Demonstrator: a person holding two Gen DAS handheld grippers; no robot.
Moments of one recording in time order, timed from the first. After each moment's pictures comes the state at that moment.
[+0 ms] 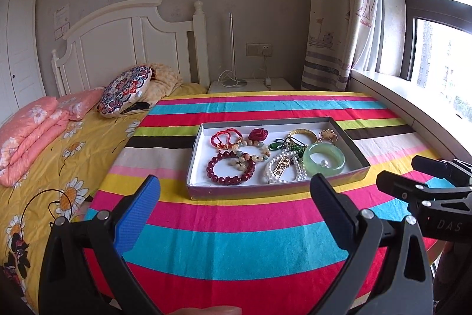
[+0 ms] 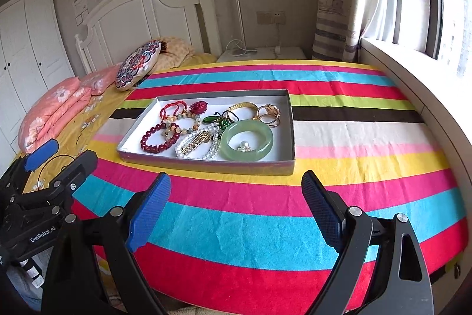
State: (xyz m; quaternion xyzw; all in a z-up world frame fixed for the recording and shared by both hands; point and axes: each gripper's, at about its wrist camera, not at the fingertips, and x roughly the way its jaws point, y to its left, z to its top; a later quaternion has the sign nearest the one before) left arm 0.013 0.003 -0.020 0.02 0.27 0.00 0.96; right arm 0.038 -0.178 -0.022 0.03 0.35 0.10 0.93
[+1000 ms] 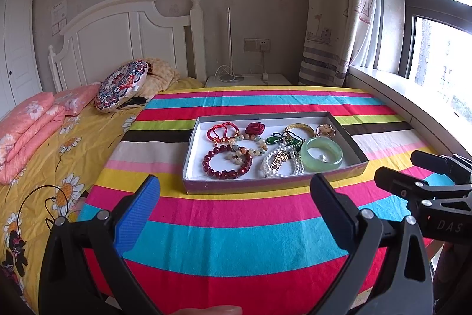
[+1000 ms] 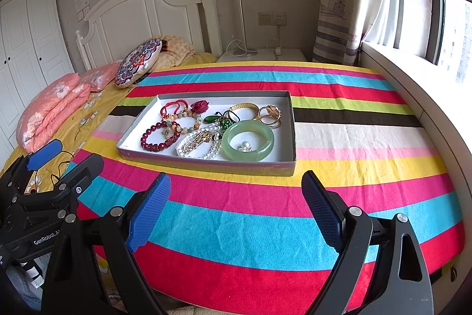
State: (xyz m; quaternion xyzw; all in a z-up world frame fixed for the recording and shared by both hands) left arm 0.015 0.004 -0.026 0.02 0.27 -0.01 0.96; right arm 0.037 -0.175 -0.021 0.02 0.35 0.10 0.93
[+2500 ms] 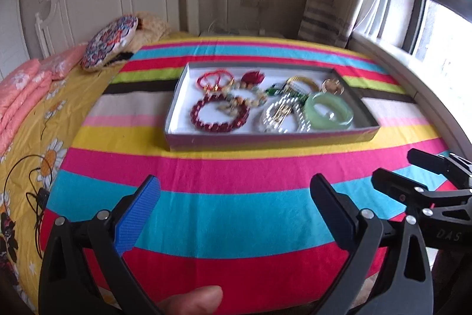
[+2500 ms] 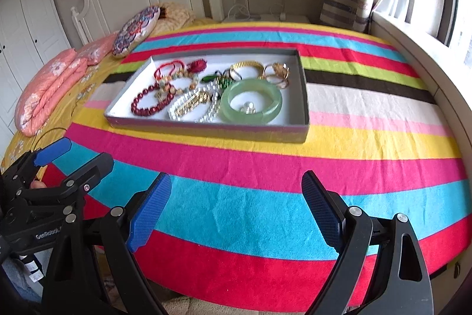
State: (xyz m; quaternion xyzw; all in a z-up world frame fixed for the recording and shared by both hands) left arm 0.053 0.007 -0.078 0.00 0.40 -0.01 0.92; right arm 0.062 -0.164 -0.067 0.01 0.45 0.11 0.89
